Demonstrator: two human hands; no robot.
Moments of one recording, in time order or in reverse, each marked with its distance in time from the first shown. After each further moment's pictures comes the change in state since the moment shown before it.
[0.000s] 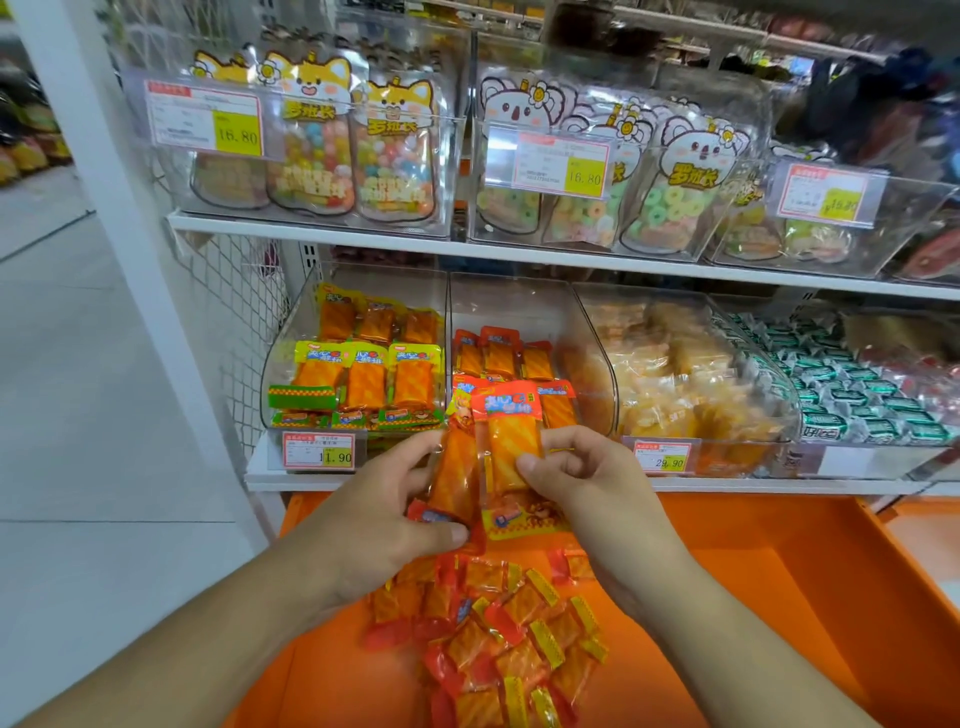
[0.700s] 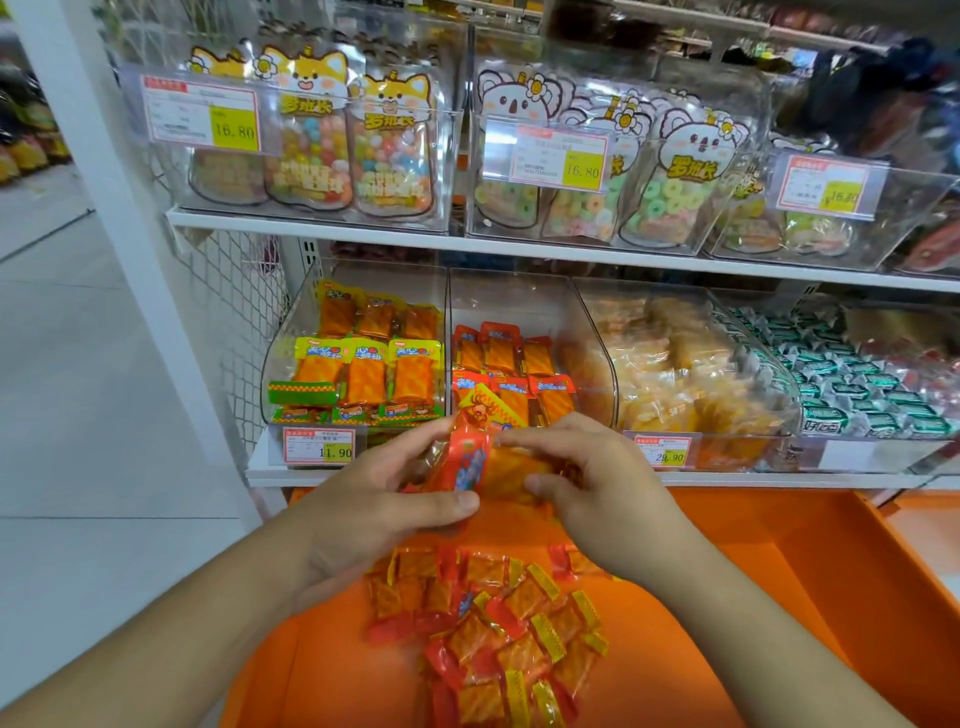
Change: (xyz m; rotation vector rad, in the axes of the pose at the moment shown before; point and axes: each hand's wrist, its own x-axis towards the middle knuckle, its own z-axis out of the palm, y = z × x) left_hand 0.002 -0.001 -0.006 -0.215 -0.026 -0.065; right_hand -0.001 -0.019 -0.017 -0.792 -0.132 -0.315
